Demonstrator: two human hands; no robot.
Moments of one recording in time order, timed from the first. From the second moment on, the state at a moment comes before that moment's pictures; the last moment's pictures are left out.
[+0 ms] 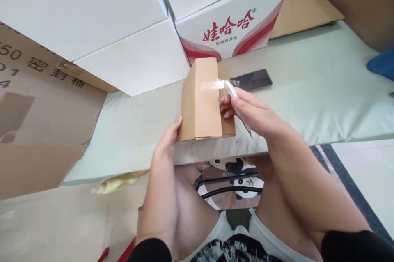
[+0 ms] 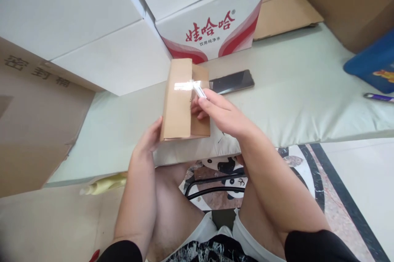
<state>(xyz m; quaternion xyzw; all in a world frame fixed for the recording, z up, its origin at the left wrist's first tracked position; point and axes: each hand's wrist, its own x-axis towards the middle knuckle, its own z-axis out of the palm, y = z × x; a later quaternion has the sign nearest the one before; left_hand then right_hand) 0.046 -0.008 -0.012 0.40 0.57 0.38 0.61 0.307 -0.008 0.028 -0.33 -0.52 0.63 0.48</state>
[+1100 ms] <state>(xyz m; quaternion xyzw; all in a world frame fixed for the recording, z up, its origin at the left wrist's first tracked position) 0.091 -0.033 0.059 0.65 0.72 0.24 0.04 0.291 0.002 0.060 -0.37 -0.32 0.41 0.76</state>
